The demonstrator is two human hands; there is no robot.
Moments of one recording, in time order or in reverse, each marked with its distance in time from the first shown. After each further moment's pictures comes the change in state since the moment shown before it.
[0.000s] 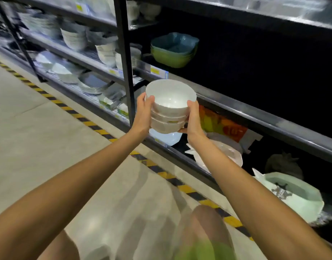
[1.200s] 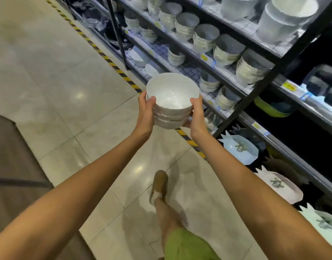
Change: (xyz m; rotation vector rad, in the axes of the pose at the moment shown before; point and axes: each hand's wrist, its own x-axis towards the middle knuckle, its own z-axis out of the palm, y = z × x) left_hand 0.118 0.373 -0.436 0.027 0.243 -0.207; right_hand -0.045 -0.289 0.516 0.024 -0.247 0.261
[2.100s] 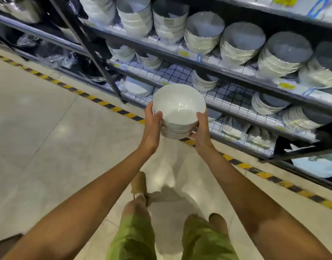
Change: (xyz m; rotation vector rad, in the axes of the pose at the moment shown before) left_hand 0.526 -0.014 -0.167 0.124 -0.377 -0.092; right_hand 0.419 0.046 0.298 0.229 0.378 0.043
